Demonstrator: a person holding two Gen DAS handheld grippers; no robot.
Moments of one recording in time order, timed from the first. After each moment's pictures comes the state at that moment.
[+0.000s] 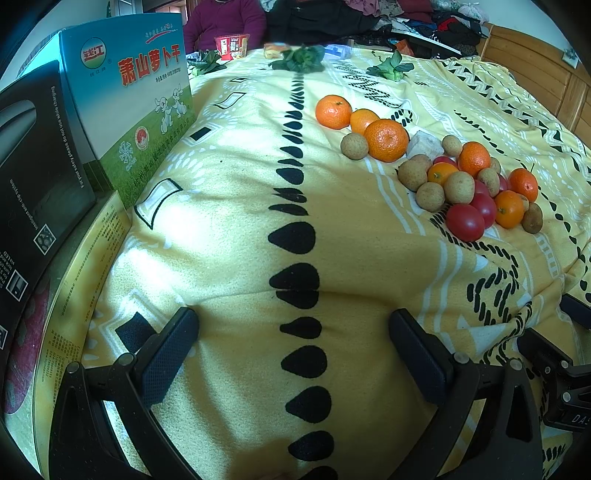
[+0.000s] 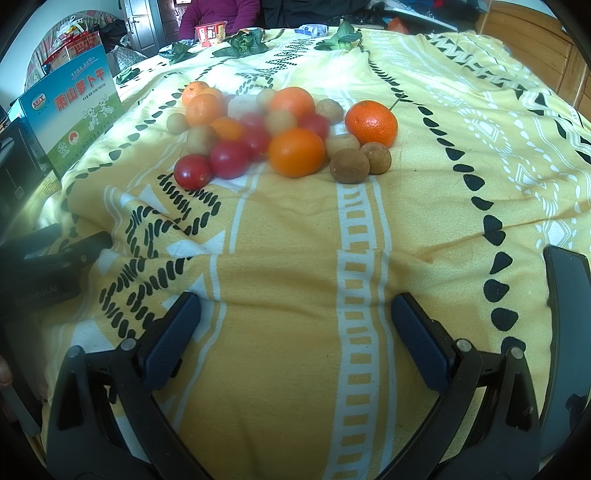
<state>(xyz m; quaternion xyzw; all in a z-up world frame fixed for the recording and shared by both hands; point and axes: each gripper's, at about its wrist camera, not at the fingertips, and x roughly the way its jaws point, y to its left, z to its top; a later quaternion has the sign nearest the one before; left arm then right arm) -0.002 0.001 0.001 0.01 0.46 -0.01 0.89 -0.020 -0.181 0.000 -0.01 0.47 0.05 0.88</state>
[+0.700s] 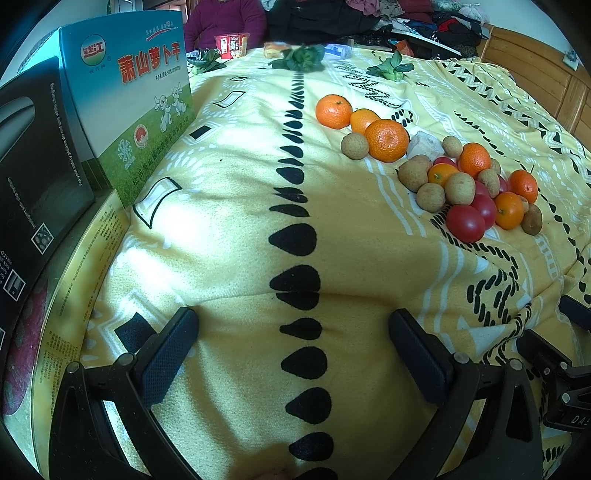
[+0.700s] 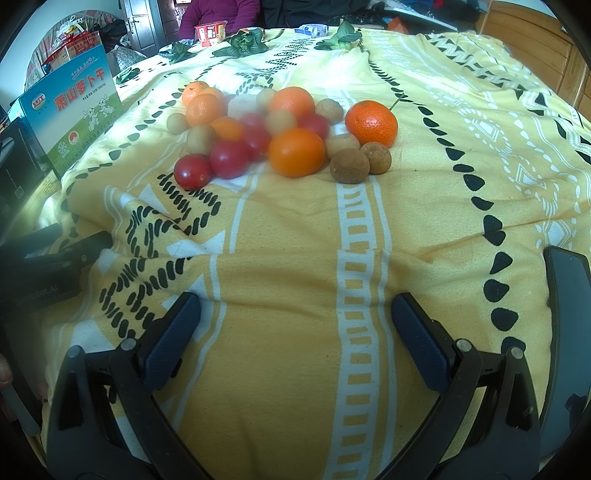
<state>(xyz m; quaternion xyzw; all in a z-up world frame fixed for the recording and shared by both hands) -0.003 0.001 0.001 0.00 0.46 -0.01 0.89 -0.020 -0.181 0.000 -0.01 0.47 0.05 0.88</state>
